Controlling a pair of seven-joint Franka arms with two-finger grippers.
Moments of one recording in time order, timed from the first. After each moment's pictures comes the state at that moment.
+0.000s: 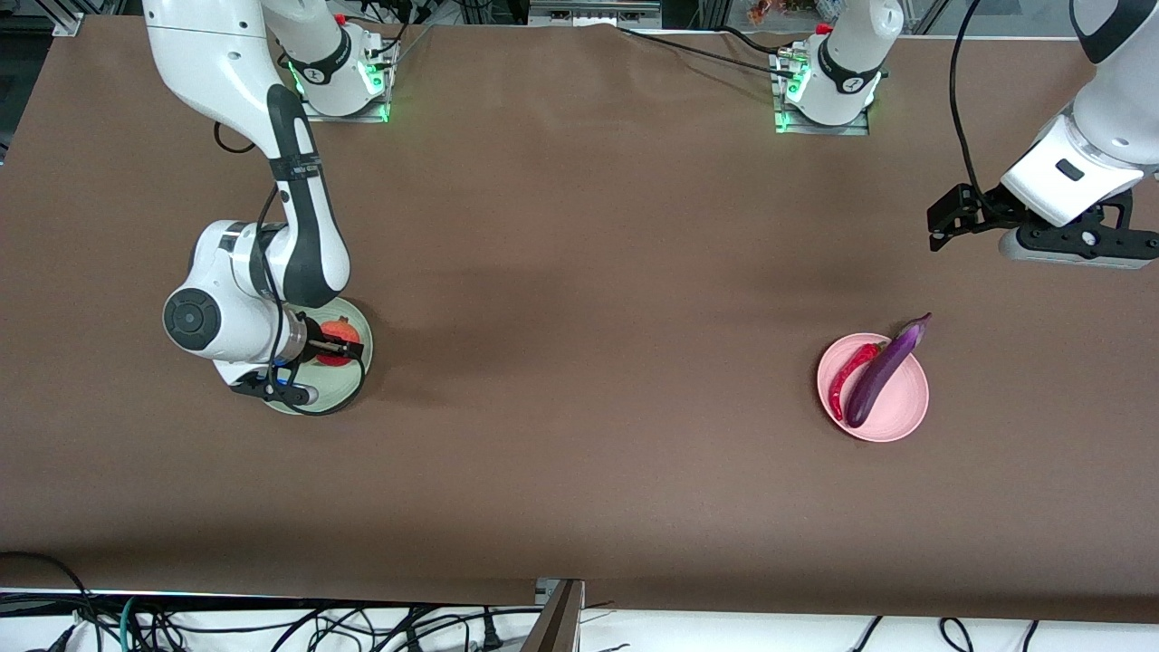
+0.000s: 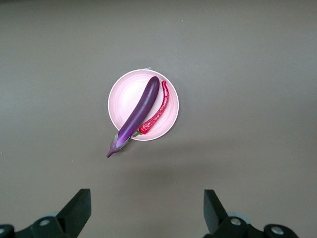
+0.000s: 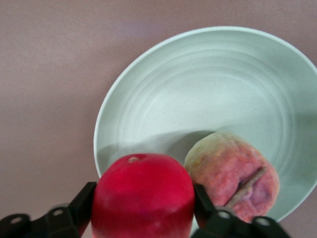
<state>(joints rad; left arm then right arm) -0.03 -0.02 -0.07 -1.71 0.04 1.71 -0.01 0.61 0.62 -0.53 -1.77 0.40 2.10 0.09</state>
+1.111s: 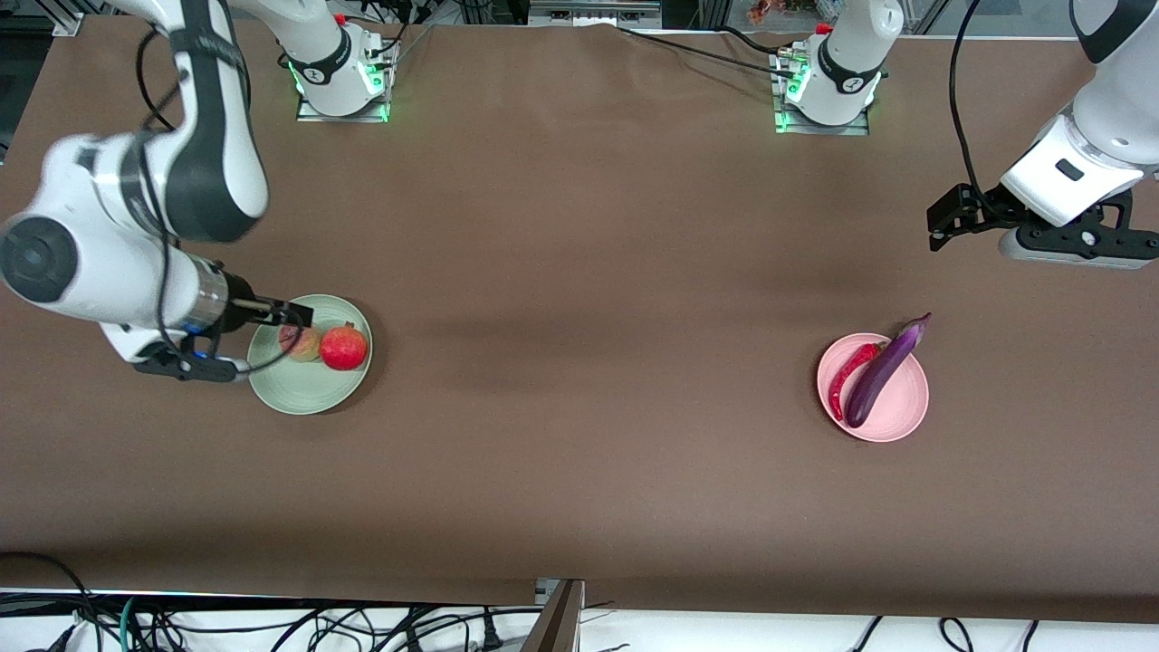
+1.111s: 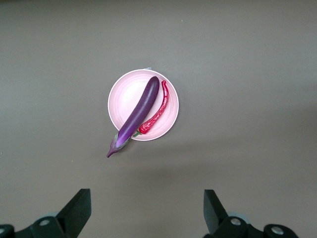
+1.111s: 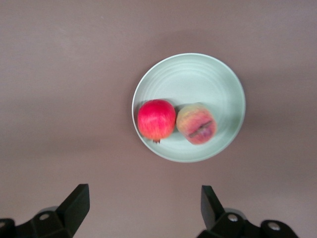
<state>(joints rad) -0.03 -0.02 -0.07 -1.71 0.04 1.71 -0.01 0.62 0.37 -0.58 -1.49 0.23 1.64 0.12</state>
